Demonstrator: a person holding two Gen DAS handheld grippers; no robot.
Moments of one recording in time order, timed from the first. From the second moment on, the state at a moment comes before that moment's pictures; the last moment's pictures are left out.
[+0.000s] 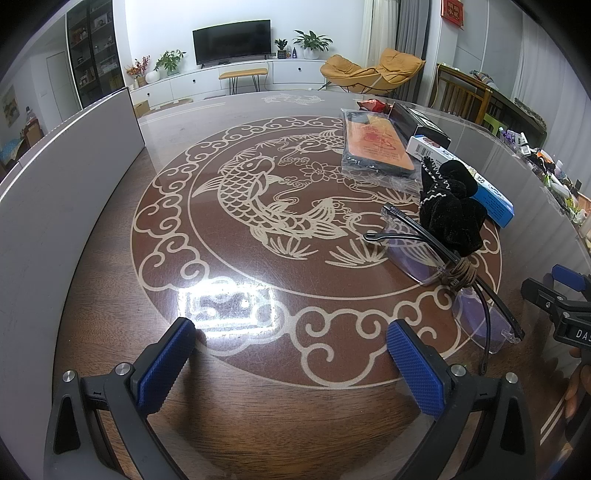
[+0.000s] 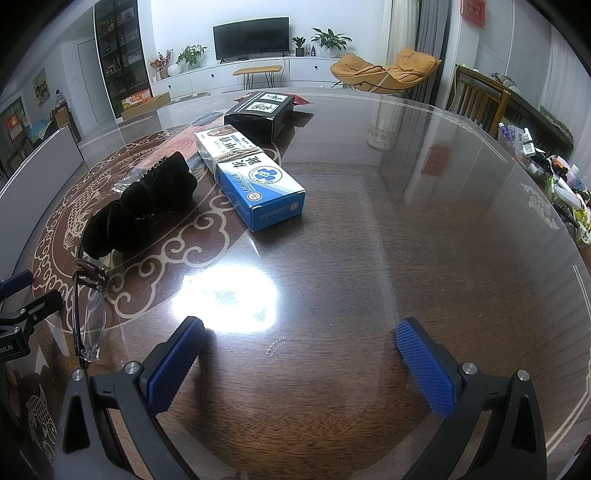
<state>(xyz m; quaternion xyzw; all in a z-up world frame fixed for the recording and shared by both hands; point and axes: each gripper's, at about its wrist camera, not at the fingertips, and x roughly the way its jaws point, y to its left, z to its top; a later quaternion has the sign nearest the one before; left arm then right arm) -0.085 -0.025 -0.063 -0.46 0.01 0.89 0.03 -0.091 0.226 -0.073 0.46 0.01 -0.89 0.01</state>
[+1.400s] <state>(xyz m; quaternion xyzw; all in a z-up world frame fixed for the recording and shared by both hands) -0.116 0.025 -0.060 -0.47 0.00 0.88 0.04 -0.092 0.226 -0.073 0.46 0.01 -0.89 0.01</state>
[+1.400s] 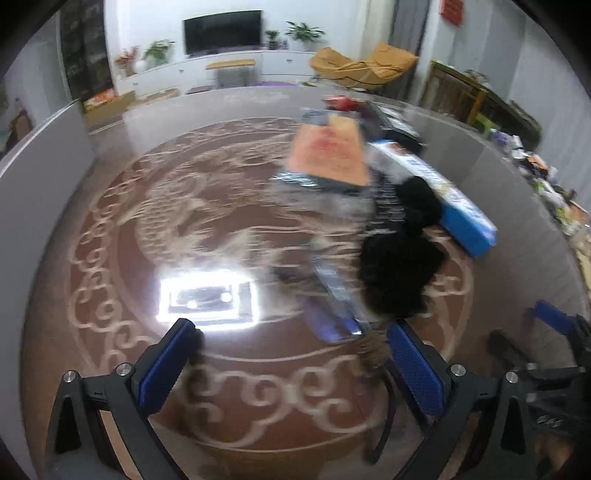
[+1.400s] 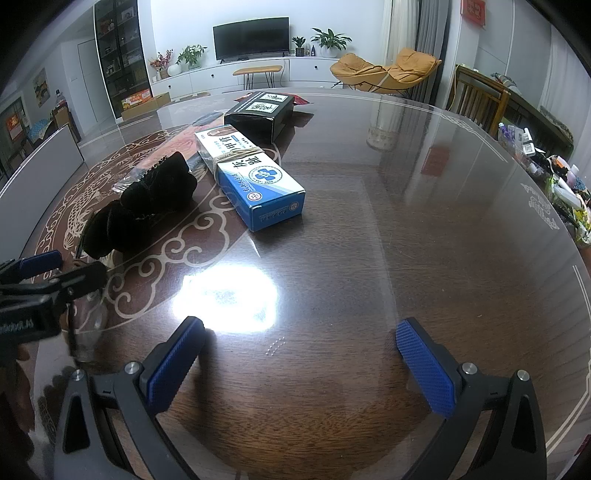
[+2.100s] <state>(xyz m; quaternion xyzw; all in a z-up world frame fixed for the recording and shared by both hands) -0.124 0.002 -0.057 -0.47 0.02 0.88 0.04 -0.092 0.226 -0.073 0.46 0.01 -0.89 0.01</state>
